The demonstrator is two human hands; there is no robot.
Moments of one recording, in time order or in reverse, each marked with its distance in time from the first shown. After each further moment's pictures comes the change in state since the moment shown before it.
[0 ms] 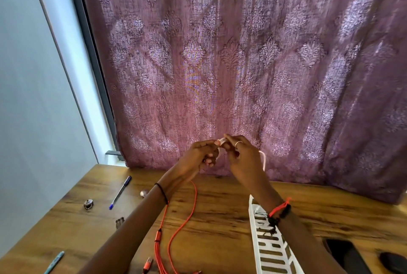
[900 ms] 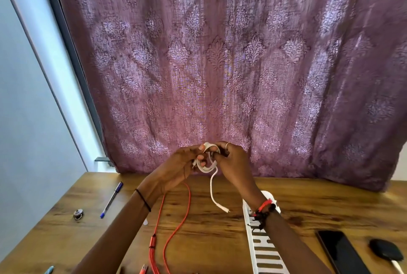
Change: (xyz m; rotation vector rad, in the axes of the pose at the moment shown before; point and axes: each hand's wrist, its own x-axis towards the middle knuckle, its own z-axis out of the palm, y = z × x) left_hand -0.001 -0.008 -0.019 -0.198 -0.157 -0.118; right_hand -0.002 0.009 0.011 0.211 -0.057 0.301
